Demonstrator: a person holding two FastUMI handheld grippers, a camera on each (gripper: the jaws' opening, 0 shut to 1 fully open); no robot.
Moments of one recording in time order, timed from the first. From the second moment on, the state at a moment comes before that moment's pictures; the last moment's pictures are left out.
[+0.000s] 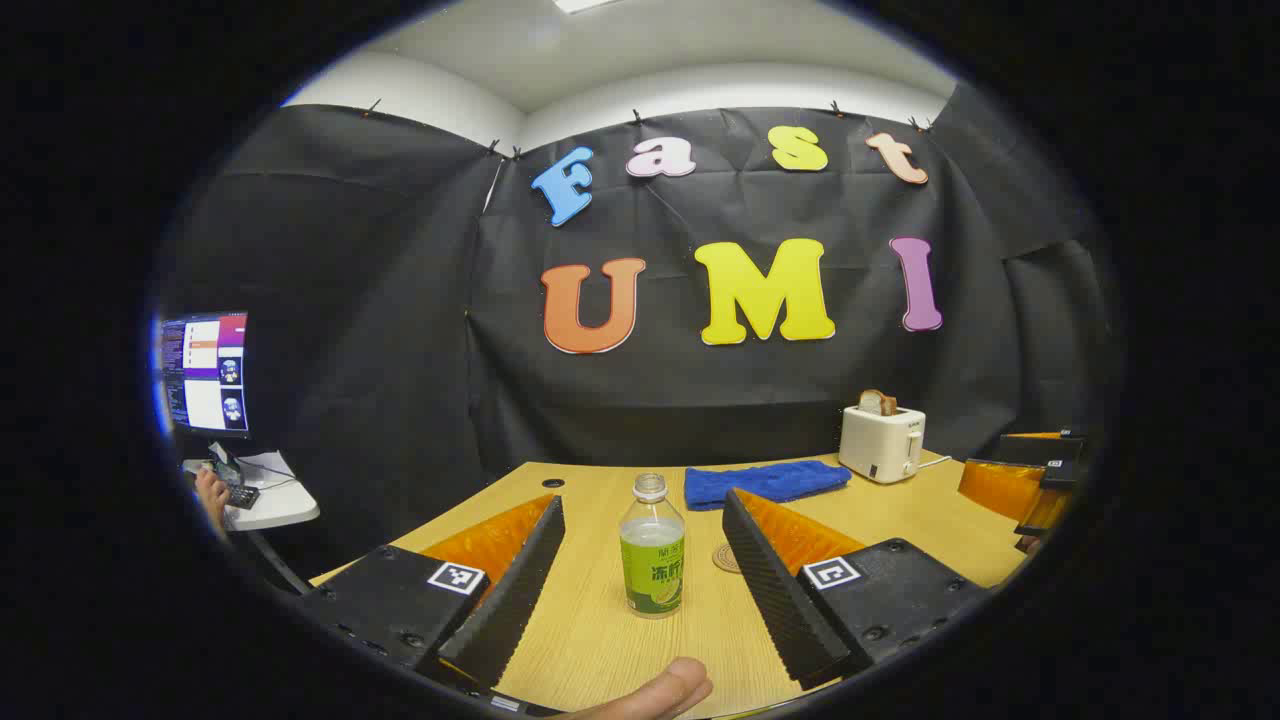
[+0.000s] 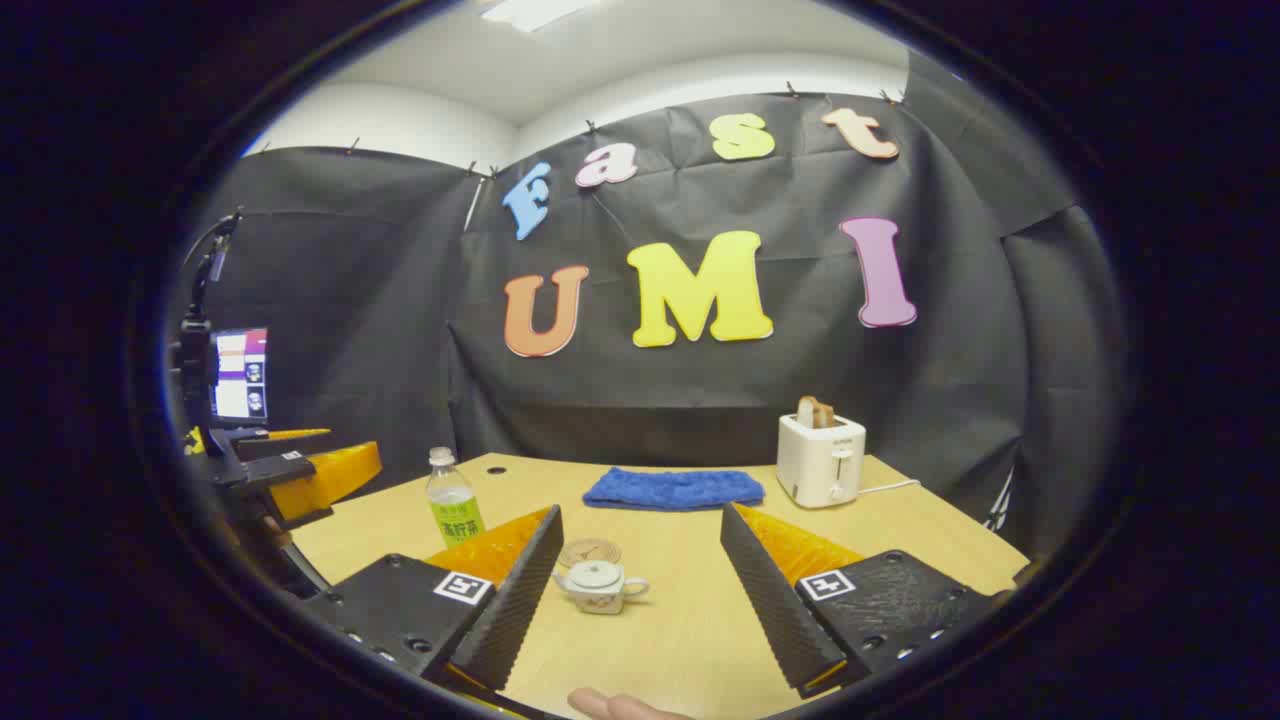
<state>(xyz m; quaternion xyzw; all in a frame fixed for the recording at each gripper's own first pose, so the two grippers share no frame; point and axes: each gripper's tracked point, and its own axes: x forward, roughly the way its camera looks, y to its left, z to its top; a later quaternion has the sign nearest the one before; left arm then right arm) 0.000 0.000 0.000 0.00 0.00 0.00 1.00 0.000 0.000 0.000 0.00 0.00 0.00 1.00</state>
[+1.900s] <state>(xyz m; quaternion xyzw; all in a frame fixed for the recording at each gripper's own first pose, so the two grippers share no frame) 0.038 0.000 -0.061 -0.02 0.08 -0.02 1.00 0.079 0.026 -0.053 -0.08 0.00 0.00 1.00</state>
